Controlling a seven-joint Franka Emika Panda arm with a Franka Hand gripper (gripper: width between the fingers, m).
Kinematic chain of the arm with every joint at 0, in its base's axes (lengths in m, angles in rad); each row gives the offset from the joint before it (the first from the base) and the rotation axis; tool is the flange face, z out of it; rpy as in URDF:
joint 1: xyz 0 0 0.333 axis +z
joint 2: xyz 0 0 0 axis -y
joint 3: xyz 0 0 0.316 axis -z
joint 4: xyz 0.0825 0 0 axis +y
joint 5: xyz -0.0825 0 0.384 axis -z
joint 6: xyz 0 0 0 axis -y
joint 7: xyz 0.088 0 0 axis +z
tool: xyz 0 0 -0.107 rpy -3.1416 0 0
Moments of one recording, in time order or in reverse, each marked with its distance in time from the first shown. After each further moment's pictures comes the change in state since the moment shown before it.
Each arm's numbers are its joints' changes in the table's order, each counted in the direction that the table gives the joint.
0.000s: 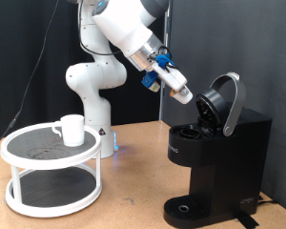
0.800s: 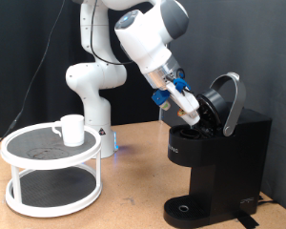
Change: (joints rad) arm 0.002 -0.102 -0.092 0.007 0.066 0.122 -0.057
